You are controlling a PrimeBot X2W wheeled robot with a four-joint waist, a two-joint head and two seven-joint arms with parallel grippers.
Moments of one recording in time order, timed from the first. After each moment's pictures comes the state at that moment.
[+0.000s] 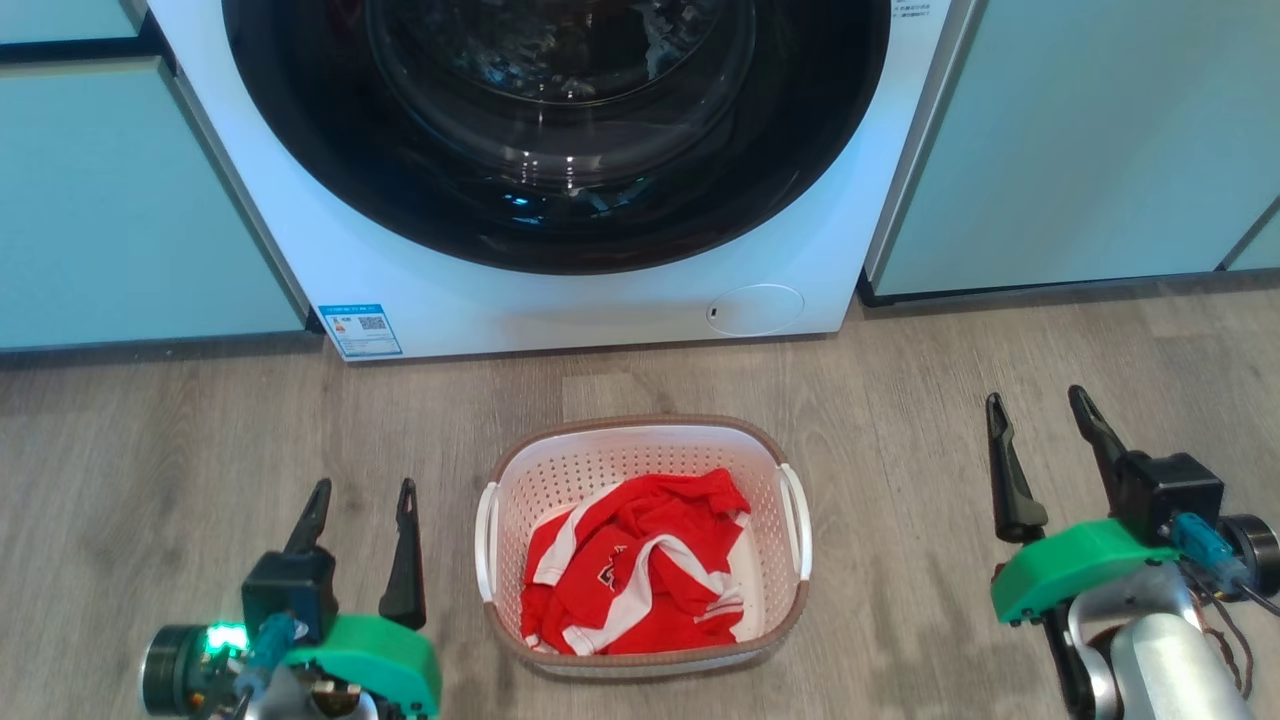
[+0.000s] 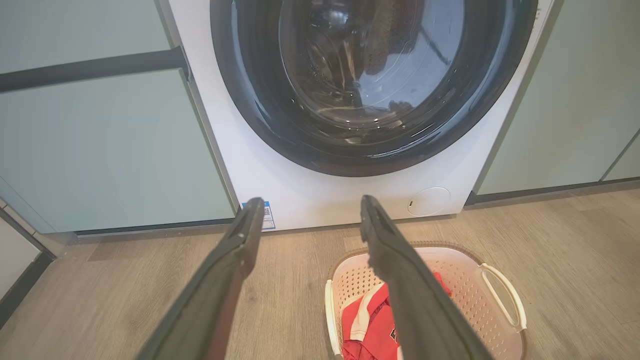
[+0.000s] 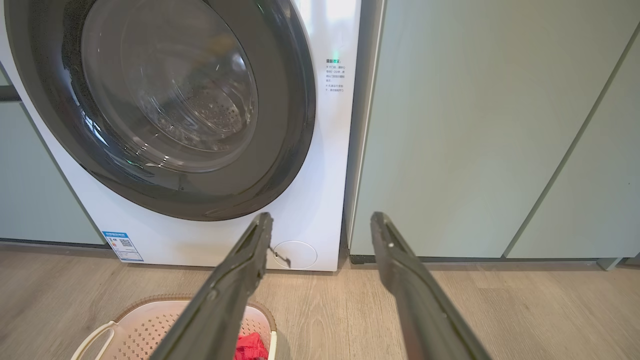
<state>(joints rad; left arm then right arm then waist) 0.09 0.24 -0.34 -0.01 -0.24 0.26 -0.13 -0.05 -0.10 0.02 0.15 0.14 0.13 -0.19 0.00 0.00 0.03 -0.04</state>
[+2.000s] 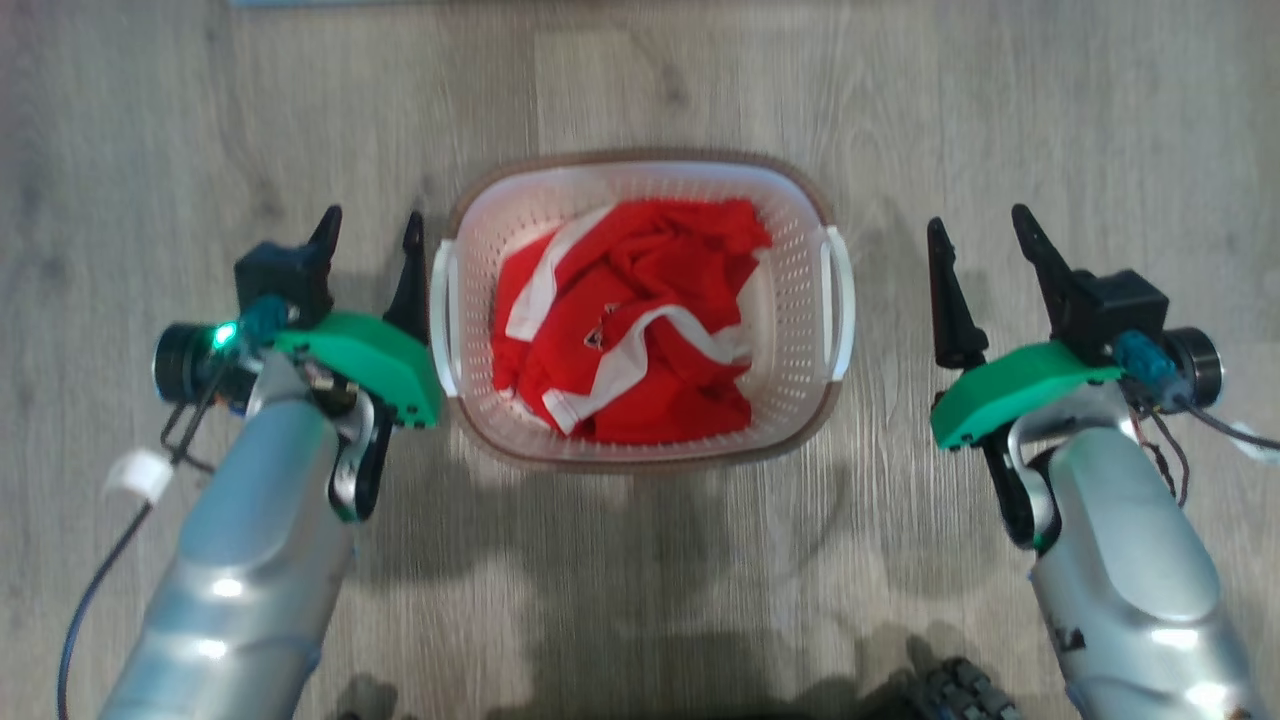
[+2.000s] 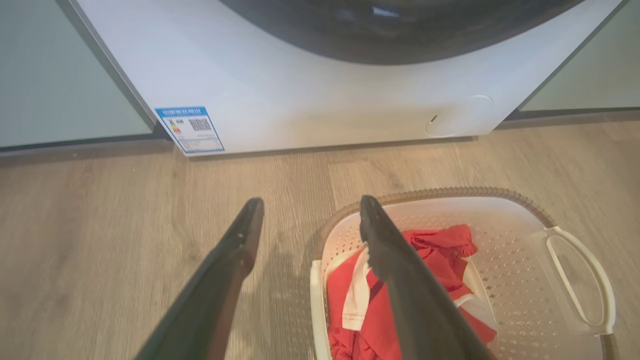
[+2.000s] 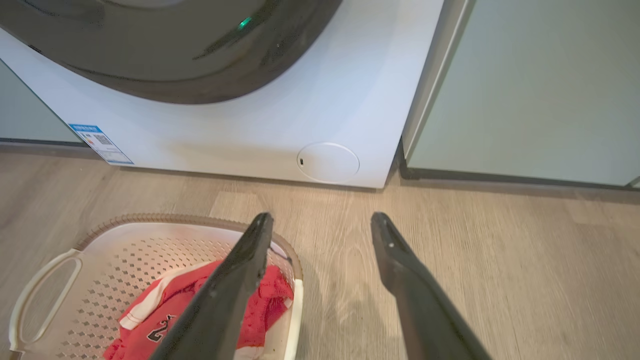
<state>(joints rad) -0.55 0.15 -0.36 0.60 -0.33 0.05 -0.23 -0.41 -0.07 0.10 0.38 0.14 0.13 -0.24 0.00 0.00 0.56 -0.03</state>
